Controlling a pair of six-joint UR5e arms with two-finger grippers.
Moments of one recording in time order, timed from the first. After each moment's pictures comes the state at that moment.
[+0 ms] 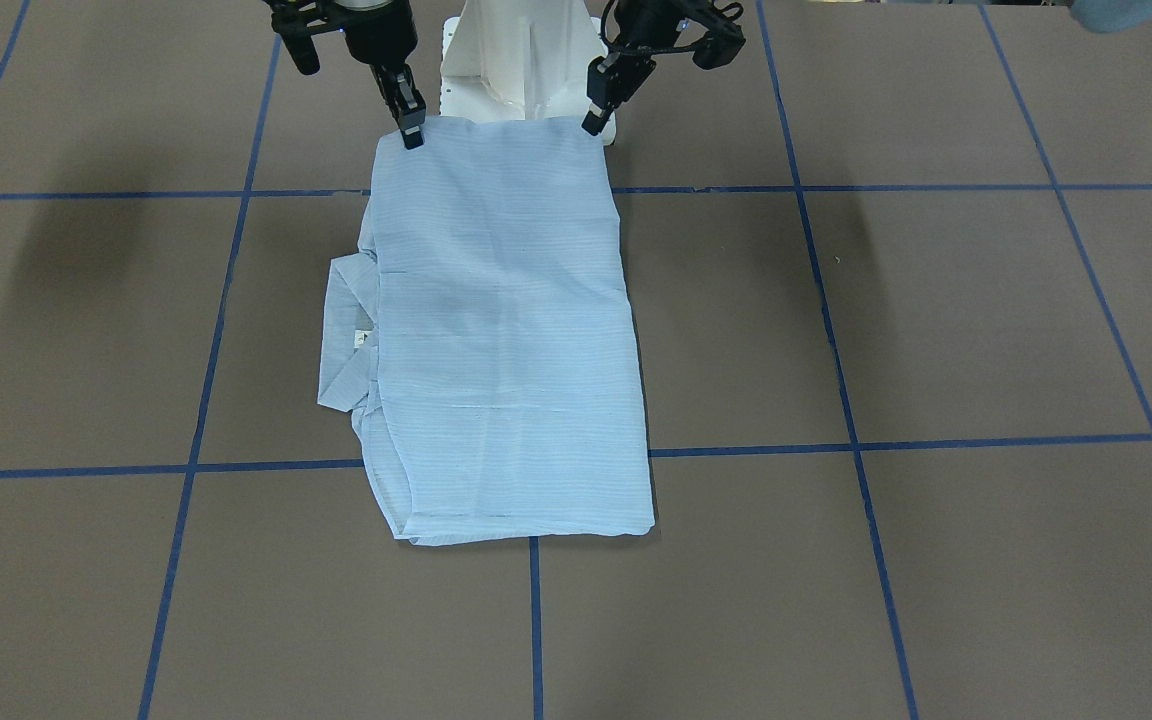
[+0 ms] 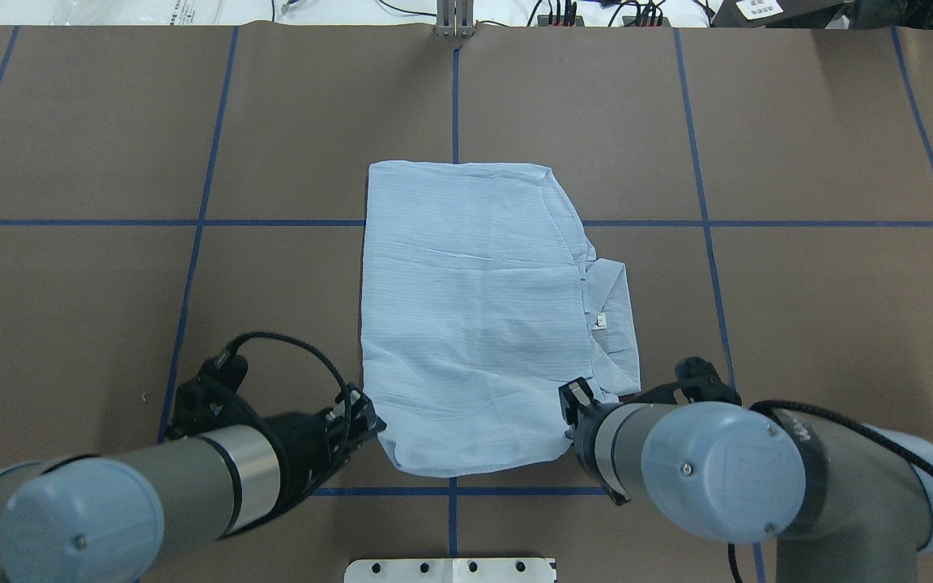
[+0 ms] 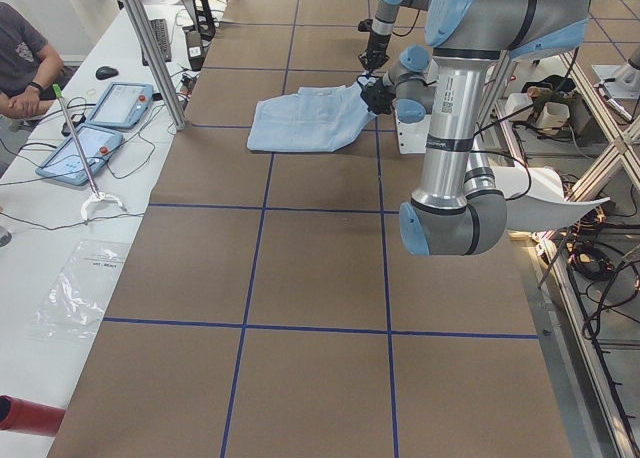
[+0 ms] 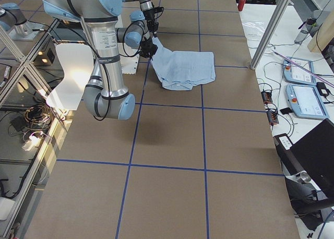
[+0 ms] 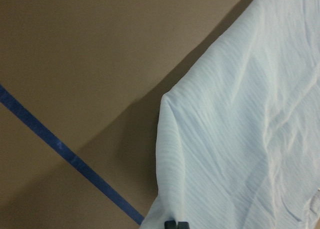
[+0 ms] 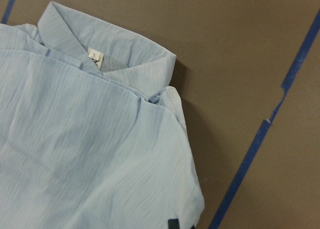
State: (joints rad) left arm -0.20 -1.88 -2.19 -1.91 -1.40 -2.27; right arm 0.24 -1.20 2.25 -1.75 1.56 2.53
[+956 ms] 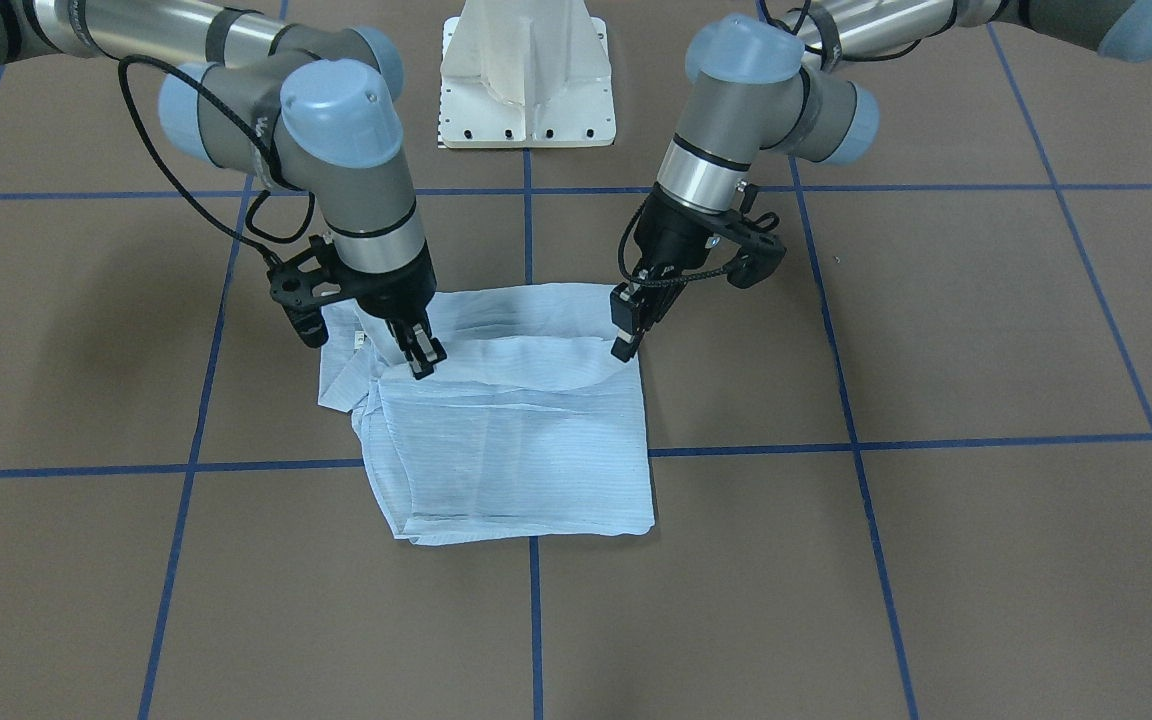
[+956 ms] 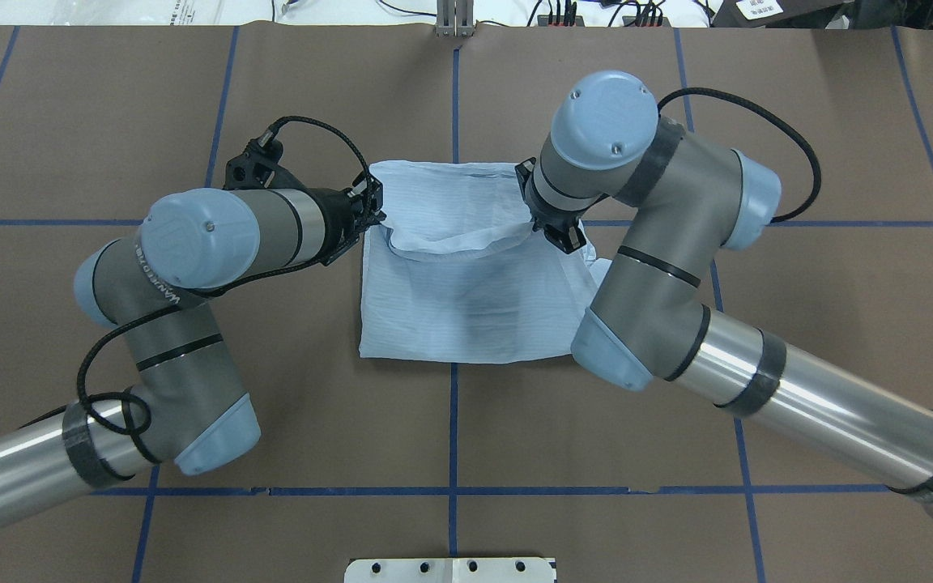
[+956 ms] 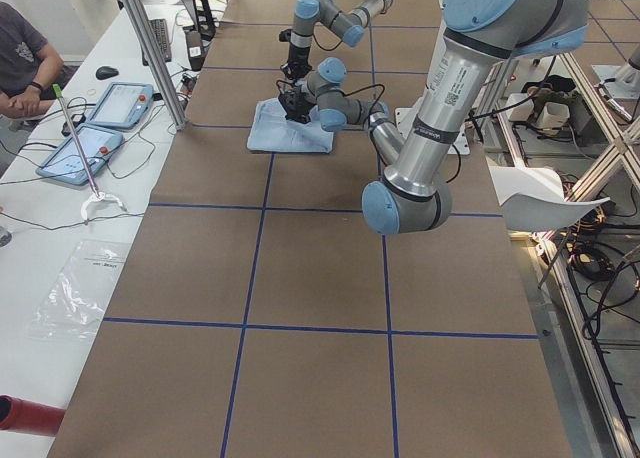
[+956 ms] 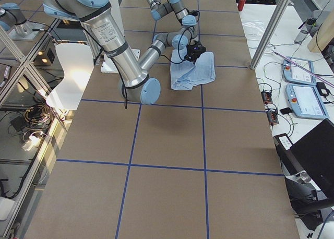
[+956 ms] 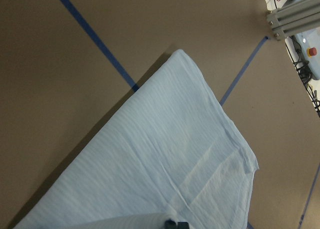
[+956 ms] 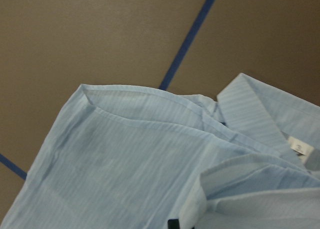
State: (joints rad) left arm -0.58 -2.14 -1.64 -2.17 -1.55 -2.05; right arm 0.68 -0.83 1.54 -1.49 1.85 2.15
